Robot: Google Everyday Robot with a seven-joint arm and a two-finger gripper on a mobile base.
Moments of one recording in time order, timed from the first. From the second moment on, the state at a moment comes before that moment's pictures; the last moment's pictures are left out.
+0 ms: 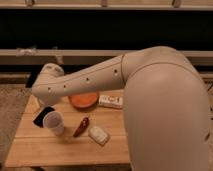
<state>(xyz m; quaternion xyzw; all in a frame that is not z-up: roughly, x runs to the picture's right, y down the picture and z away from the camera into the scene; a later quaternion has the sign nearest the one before) -0.282 0.080 0.706 -0.27 -0.04 0.53 0.80</state>
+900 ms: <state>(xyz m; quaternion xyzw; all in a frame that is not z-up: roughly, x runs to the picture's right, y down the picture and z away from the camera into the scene) -0.342 0.021 0.799 -0.25 0.04 0.50 0.83</state>
